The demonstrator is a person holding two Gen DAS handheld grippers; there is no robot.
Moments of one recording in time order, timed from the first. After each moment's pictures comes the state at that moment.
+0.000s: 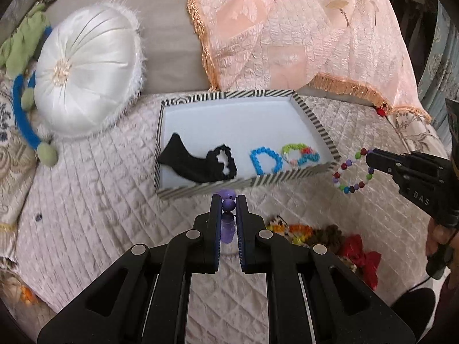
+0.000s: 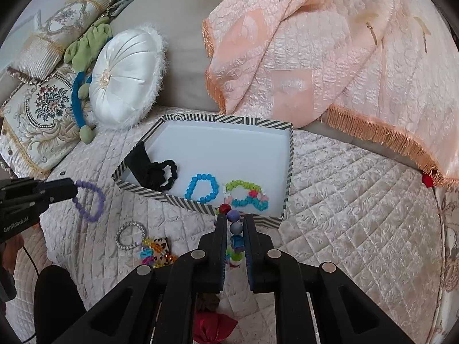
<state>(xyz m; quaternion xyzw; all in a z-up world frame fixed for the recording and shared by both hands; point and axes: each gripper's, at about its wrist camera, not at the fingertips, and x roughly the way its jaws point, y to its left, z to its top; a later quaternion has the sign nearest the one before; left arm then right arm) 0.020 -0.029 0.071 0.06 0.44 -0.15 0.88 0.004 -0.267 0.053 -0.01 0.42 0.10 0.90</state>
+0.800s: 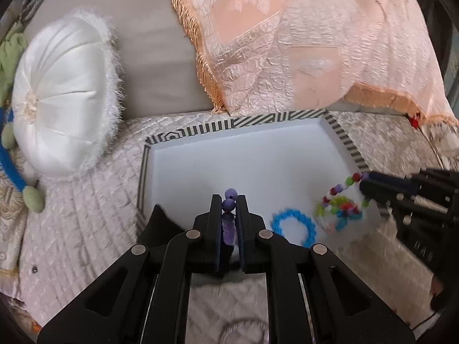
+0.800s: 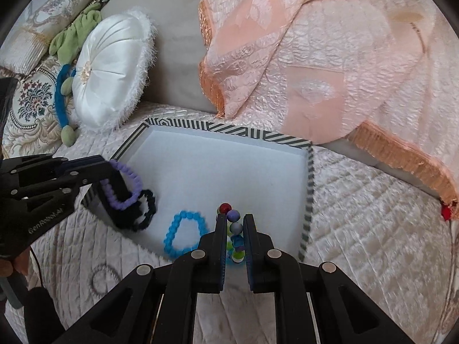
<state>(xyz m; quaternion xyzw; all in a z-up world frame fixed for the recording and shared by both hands) 0.150 -0.079 0.032 0.09 0.44 -0.12 0.89 0.115 -0.250 0.022 -0.03 0.44 0.11 0.89</state>
